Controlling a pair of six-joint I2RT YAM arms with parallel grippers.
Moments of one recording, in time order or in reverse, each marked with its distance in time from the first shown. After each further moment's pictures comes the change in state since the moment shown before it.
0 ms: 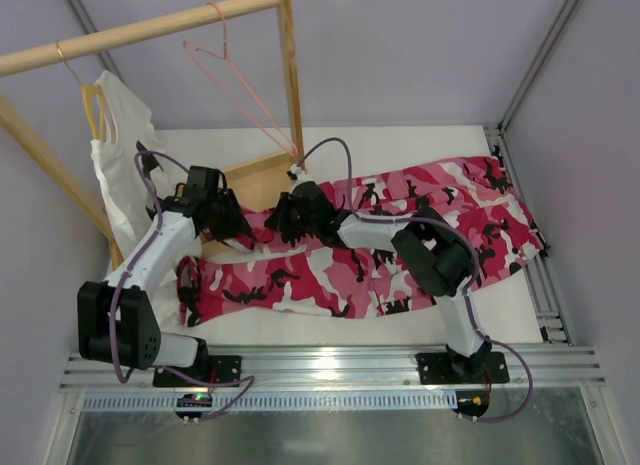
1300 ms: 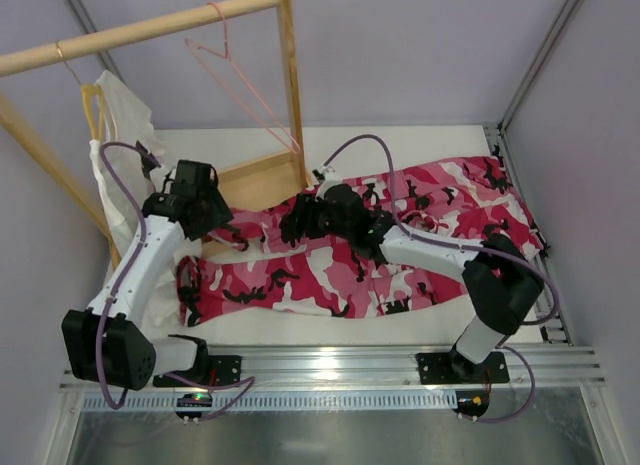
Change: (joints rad) left arm -0.018 -0.103 0.126 -0.206 -0.341 -0.071; right arm 0.002 -0.476 -0.332 -0.117 0.070 -0.102
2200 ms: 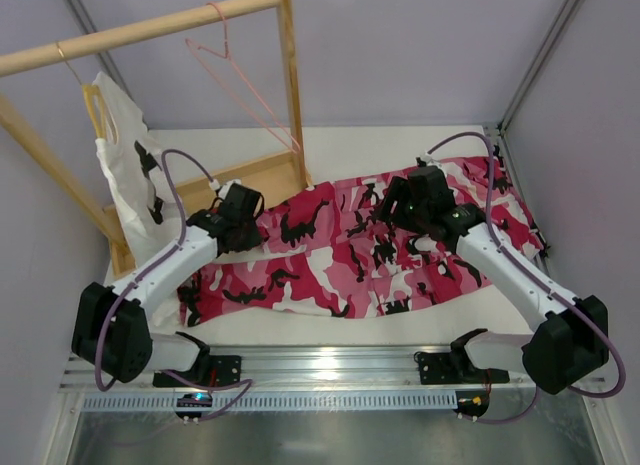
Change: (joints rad) left arm -0.263 0.058 -0.173 0.216 -0.056 -0.048; right arm -0.386 -0.388 -0.034 -0.677 0.147 0.043
